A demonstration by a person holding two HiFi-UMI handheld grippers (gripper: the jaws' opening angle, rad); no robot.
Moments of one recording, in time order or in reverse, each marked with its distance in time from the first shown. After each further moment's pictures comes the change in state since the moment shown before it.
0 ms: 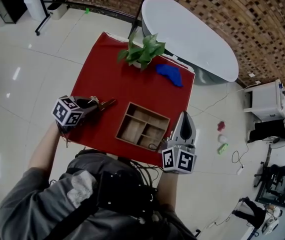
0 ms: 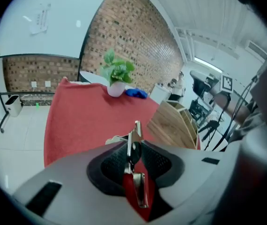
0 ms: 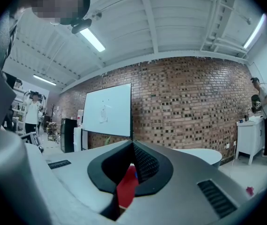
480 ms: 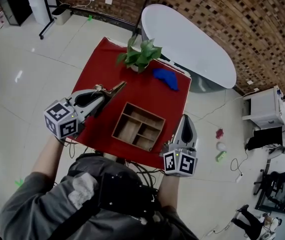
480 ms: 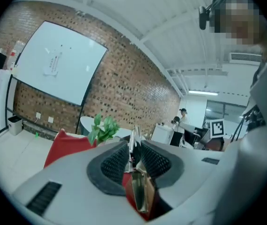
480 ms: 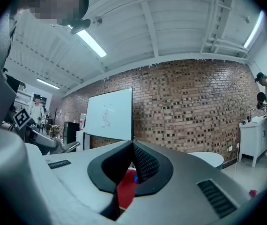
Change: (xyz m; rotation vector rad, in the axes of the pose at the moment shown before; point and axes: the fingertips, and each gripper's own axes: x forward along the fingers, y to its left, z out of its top) left arm -0.087 -0.098 0.120 0.027 -0.552 0.047; right arm -0.037 -0.019 0.023 0.001 -0.042 0.033
